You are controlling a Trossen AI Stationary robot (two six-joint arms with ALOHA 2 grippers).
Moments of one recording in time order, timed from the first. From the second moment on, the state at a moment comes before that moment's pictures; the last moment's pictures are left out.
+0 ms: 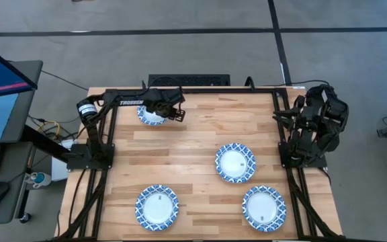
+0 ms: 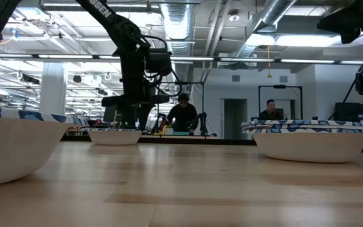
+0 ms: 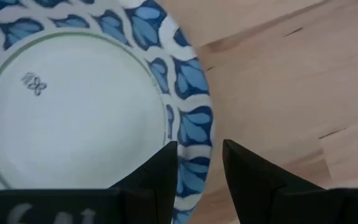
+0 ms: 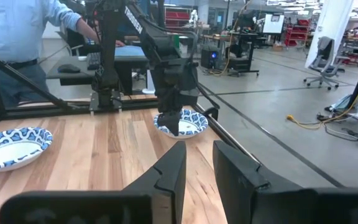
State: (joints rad) left arm 0.50 1.85 1.26 -0.72 -0.18 -0.71; right arm 1.22 0.23 0.76 -1.56 1.44 0.93
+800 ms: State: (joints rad) left arm 0.53 1.87 1.26 -0.70 -0.17 -0.67; right arm 1.22 0.23 0.76 -1.56 1.44 0.94
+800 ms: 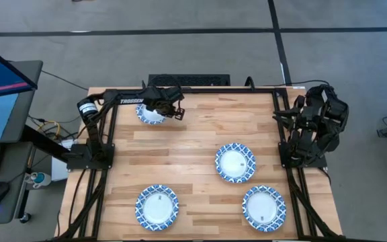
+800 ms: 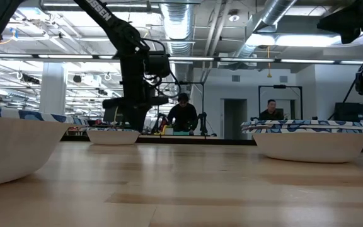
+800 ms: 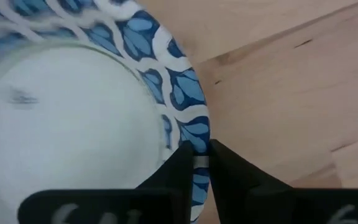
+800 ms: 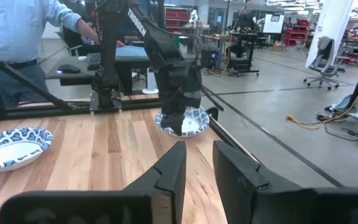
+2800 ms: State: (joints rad) left arm -0.09 2.10 1.94 -0.69 -0.06 -0.80; right arm 1.42 0.23 0.76 -1.56 1.44 0.94
